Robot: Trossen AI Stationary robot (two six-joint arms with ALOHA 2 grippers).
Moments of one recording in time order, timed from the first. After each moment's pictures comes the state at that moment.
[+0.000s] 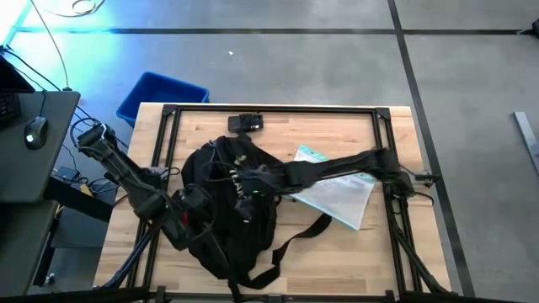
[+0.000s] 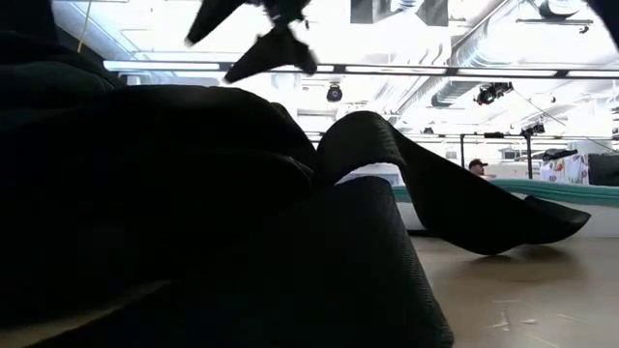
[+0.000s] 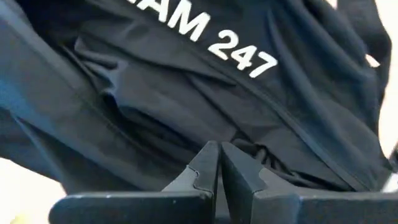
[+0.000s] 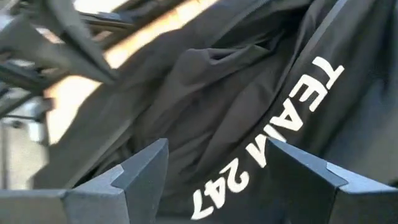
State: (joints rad) left arm -0.77 1.33 1.05 -1.06 -0.48 -1.52; right arm 0.16 2.17 2.00 -0.68 0.12 0.62
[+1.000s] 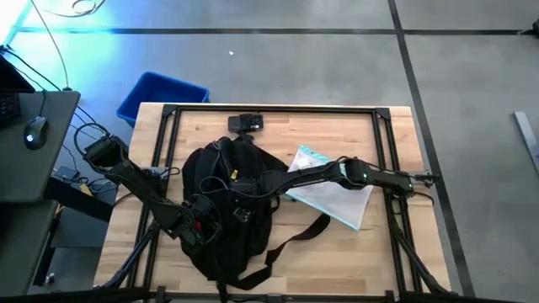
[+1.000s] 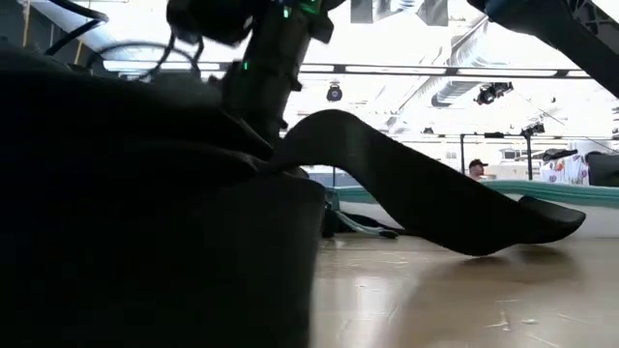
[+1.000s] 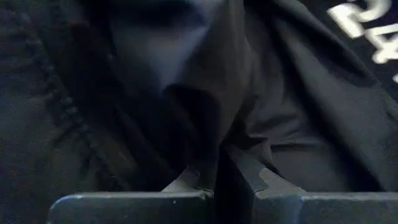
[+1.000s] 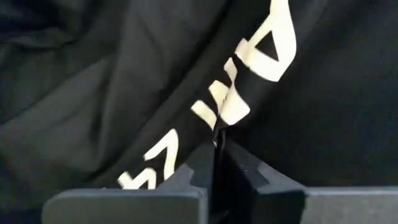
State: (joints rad) left arm -0.77 1.54 0.69 -0.64 -0.46 -1.78; right arm 0.13 2.47 2.22 -0.96 0.00 0.69
